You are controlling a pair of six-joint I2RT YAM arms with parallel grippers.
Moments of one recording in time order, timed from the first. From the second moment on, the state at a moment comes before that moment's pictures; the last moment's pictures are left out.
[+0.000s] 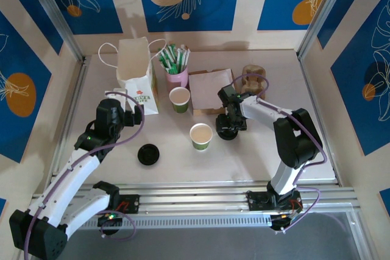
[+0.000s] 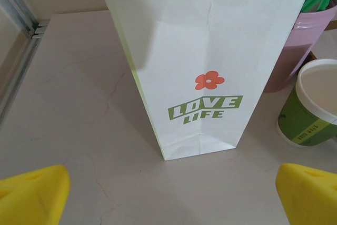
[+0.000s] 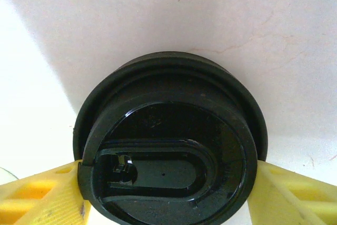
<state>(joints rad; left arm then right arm) -0.36 0.87 0.74 -0.39 -0.29 -0.12 0.48 1.72 1.12 -0.83 0.01 0.41</state>
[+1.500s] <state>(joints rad) -0.36 0.87 0.74 -0.39 -0.29 -0.12 0.88 1.59 1.40 -1.12 0.08 0.46</state>
